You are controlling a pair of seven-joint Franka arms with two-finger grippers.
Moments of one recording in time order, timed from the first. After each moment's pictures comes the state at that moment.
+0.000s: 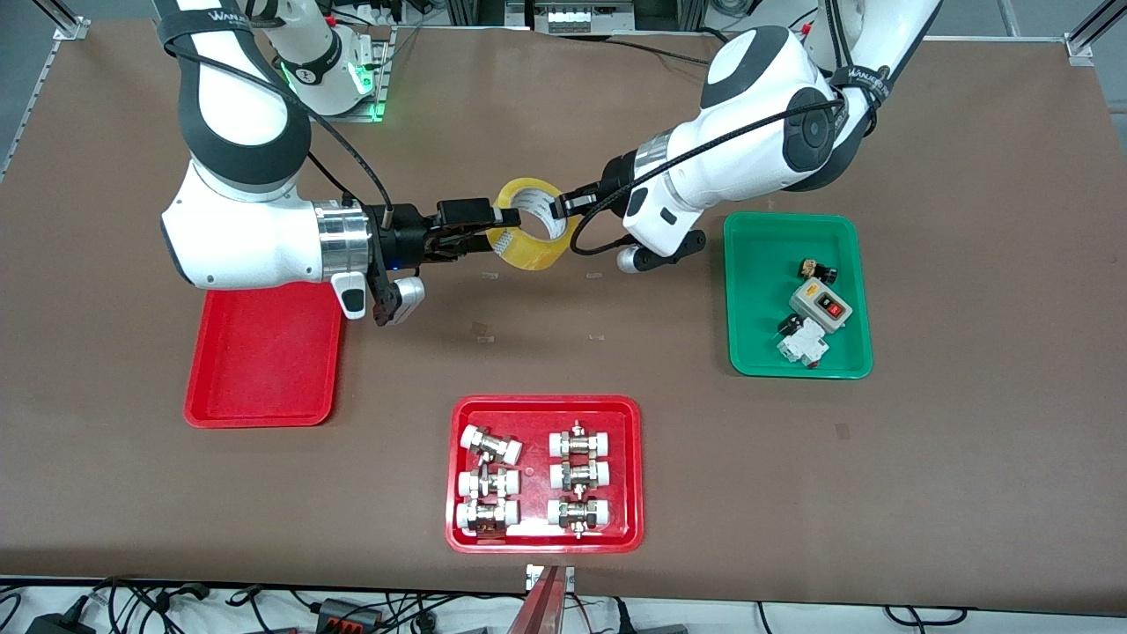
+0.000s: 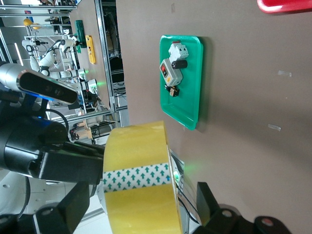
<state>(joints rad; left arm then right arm) -0.13 0.34 -0.55 -1.59 -0.57 2.06 -0.87 0.34 0.36 0.04 -1.59 1.14 1.78 -0.13</state>
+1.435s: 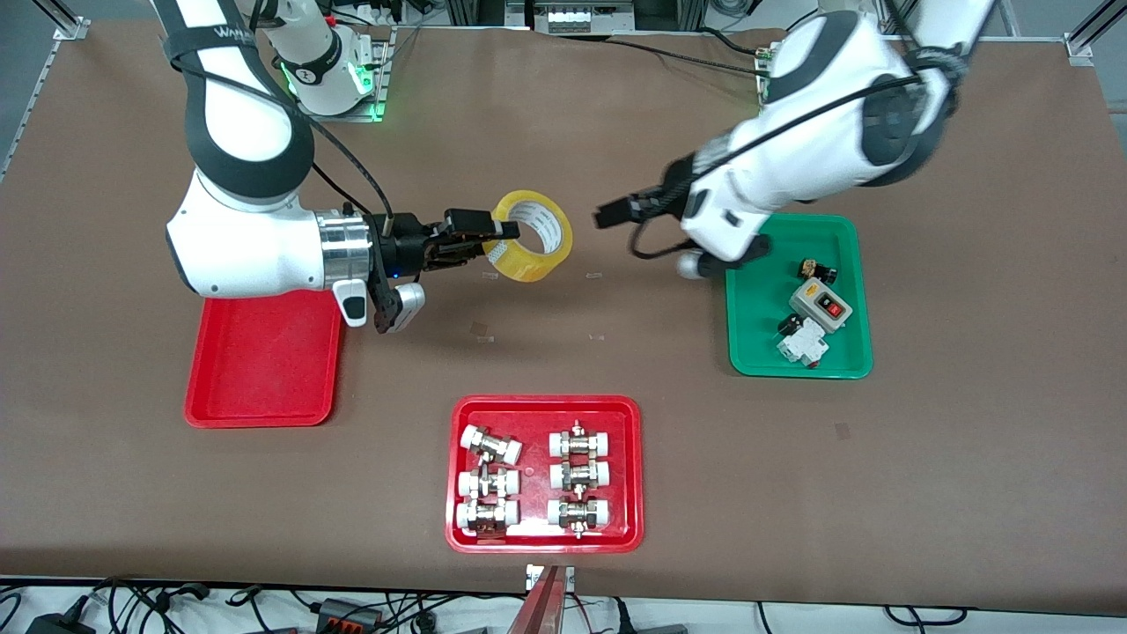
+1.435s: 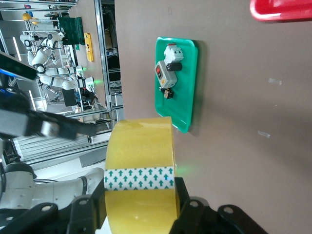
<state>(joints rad) 0.03 0.26 -0.55 -1.58 -0.43 1.85 -0.81 0.34 0.40 0.02 -1.59 1.13 1.79 -0.21</state>
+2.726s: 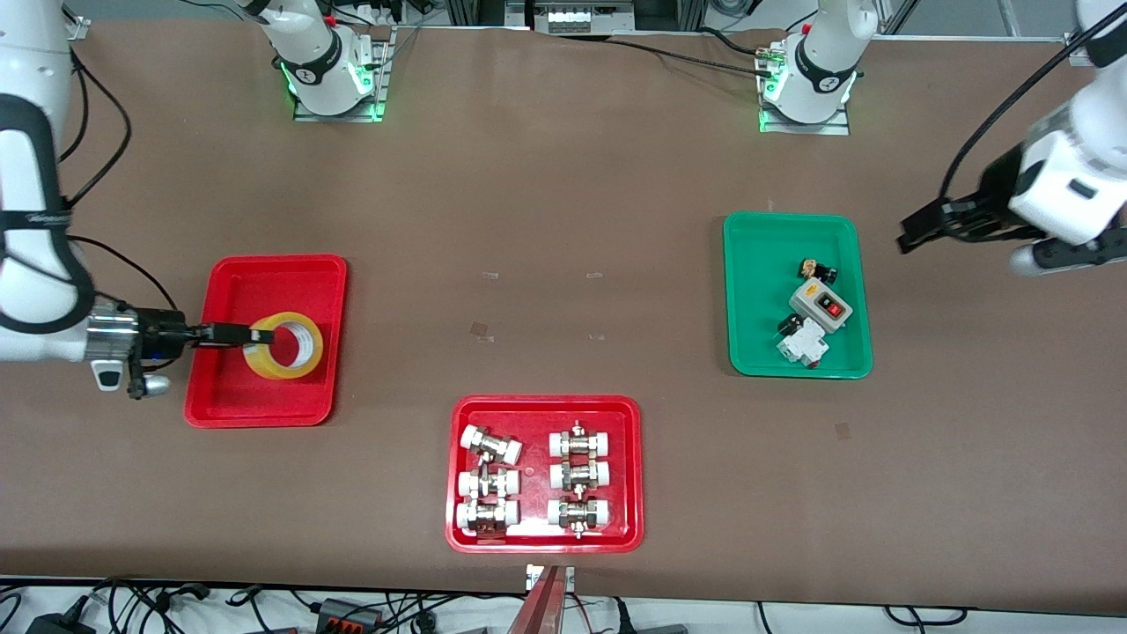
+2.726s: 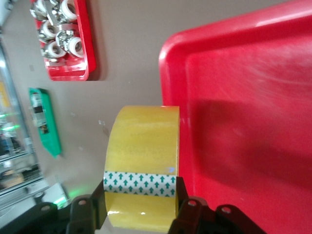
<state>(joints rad) 0.03 0.02 -0.09 -1.62 -0.04 1.61 -0.23 -0.28 0.64 0.00 -1.61 0.74 1.72 -0.59</state>
